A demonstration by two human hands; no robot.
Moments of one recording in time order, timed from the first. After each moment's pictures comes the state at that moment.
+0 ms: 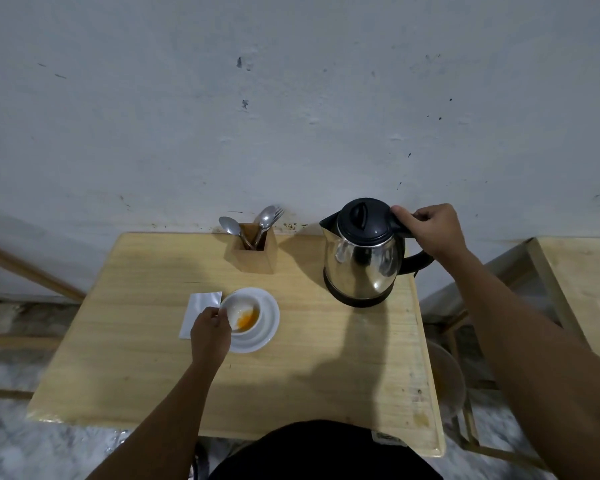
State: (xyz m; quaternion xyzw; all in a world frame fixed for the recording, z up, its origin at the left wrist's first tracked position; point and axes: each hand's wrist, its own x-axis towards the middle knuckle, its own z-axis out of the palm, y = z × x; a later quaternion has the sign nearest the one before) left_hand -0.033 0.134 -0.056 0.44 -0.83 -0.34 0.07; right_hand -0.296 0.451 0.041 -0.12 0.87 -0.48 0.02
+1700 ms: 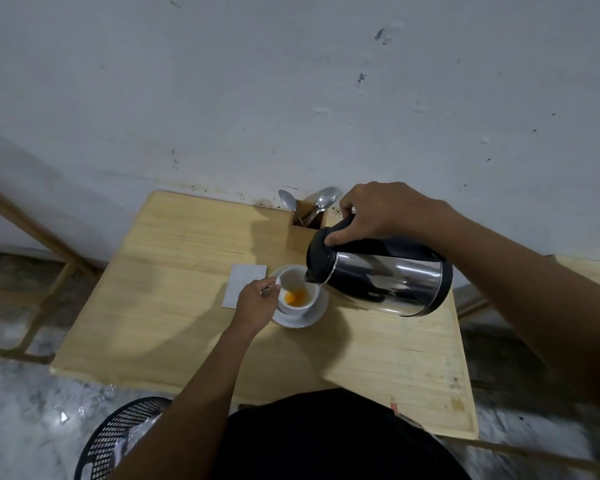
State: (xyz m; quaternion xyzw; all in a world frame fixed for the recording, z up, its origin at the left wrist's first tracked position) left_hand -0.014 0.081 -0.061 0.32 -0.77 -0.55 -0.01; right_hand -0.175 0.227 0.162 -0.41 0.90 0.04 0.15
